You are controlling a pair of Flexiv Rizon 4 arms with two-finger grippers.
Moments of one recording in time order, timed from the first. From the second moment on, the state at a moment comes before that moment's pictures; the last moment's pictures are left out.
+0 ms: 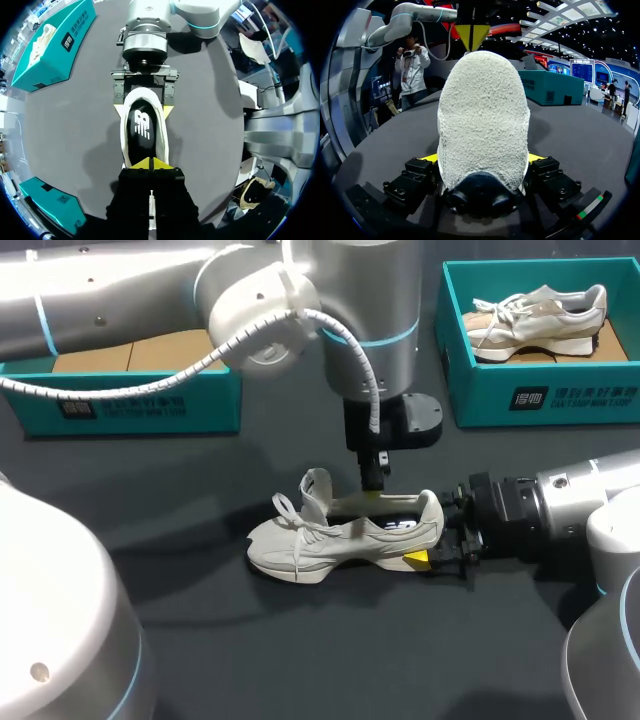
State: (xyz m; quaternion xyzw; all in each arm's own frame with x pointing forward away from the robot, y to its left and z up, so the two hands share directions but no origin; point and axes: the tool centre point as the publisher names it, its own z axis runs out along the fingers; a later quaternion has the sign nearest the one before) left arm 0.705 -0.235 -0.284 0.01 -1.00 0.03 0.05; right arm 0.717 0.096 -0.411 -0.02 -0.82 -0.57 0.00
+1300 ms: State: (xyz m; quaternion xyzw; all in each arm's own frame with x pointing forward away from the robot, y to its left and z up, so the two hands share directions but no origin) left arm 0.704 -0.249 -0.325 -0.01 -1.00 0.03 0.06; right arm 0.717 0.096 -0.411 -0.02 -0.82 -0.57 0.00
